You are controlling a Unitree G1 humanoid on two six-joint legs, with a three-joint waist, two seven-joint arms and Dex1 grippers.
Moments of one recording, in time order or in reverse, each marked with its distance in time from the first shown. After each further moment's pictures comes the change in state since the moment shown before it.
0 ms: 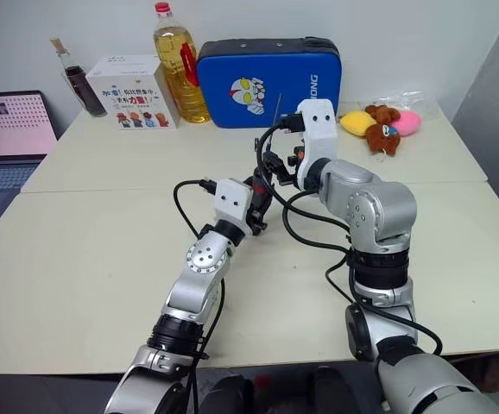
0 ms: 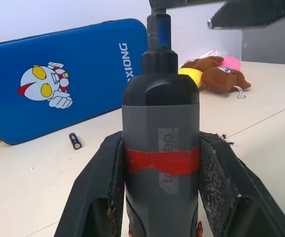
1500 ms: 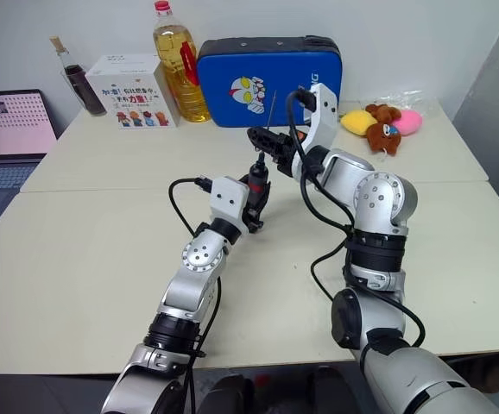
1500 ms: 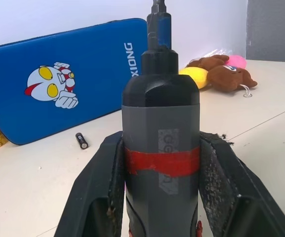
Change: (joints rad) left arm -0.006 0.019 0.010 0.002 -0.007 -0.002 -0.004; right arm -0.082 0.073 -0.211 0.205 0.259 -0.076 -0.008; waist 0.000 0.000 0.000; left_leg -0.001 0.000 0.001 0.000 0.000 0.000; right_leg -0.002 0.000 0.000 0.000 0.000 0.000
